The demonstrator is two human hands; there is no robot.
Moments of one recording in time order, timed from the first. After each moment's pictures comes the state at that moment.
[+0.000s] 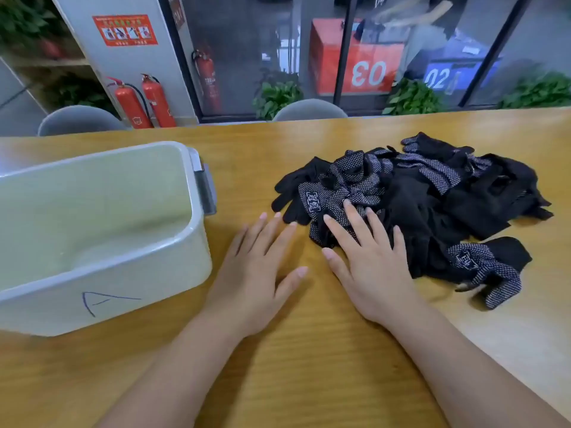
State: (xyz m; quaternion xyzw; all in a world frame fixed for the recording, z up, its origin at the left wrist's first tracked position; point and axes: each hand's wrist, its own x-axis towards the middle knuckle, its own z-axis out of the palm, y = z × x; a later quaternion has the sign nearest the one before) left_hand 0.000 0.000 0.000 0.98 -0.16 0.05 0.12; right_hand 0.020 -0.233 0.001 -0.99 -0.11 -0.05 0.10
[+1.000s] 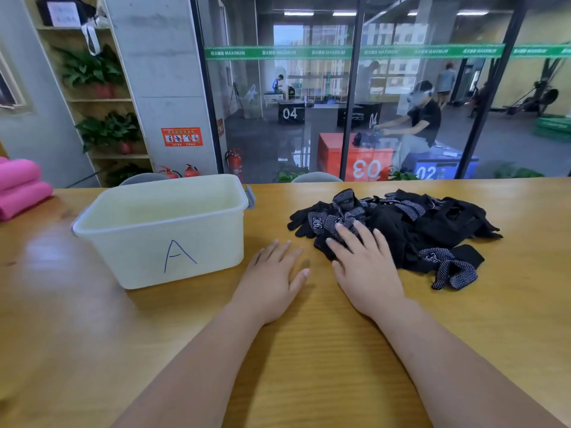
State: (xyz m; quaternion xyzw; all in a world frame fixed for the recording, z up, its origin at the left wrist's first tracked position) left_hand -0.057 -0.007 -0.009 0.98 -0.13 0.11 0.12; right_hand -0.030 -0.235 -0.003 -0.96 -0.16 -0.23 -0.01
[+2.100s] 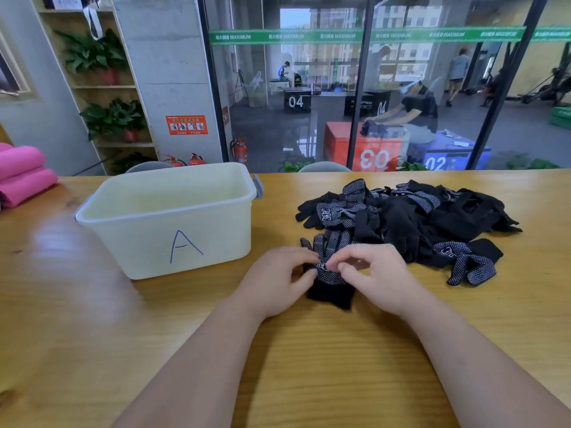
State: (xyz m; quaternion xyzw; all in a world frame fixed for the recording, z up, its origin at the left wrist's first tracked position) left_hand -0.065 0.001 -0.005 0.92 -0.22 0.17 0.29; right_hand -0.054 -0.239 0.018 -0.87 -0.27 -0.10 0.41
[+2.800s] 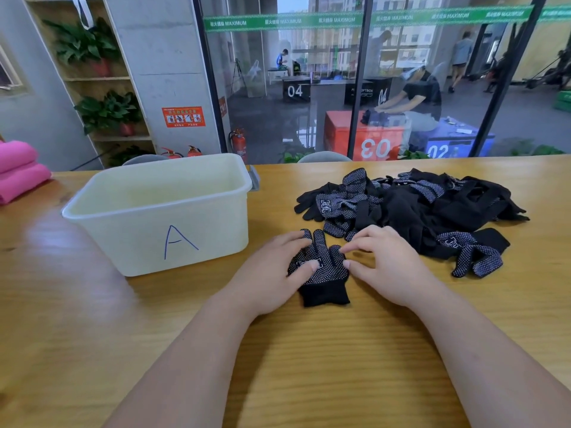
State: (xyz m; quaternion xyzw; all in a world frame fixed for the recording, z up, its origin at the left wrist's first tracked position) left_hand -0.071 0.007 0.006 0.94 -0.18 0.09 0.26; right_hand -0.037 -0.254 0.010 -0.95 -0.20 -0.14 0.20
